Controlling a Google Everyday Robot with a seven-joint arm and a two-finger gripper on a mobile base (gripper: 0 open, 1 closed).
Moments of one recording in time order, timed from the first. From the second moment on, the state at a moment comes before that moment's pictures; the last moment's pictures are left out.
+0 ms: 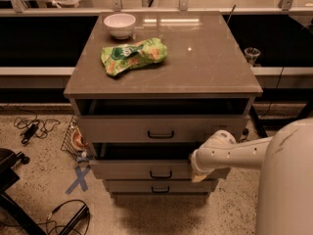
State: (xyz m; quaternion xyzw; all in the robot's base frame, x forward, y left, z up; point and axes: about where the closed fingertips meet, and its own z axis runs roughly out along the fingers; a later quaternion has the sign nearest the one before) arm 0.567 -0.166 0.425 -0.72 0.67 -0.06 0.14
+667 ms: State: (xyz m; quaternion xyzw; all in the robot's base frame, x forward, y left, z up) arm 0.565 -0.166 0.423 -0.72 0.67 -0.06 0.14
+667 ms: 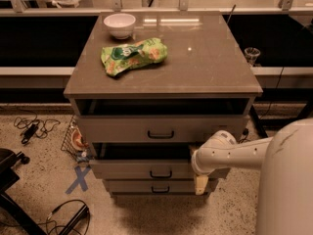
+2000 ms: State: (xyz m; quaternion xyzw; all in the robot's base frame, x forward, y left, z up) arm 0.506 -0.183 0.396 -0.71 0.70 -0.02 0.09
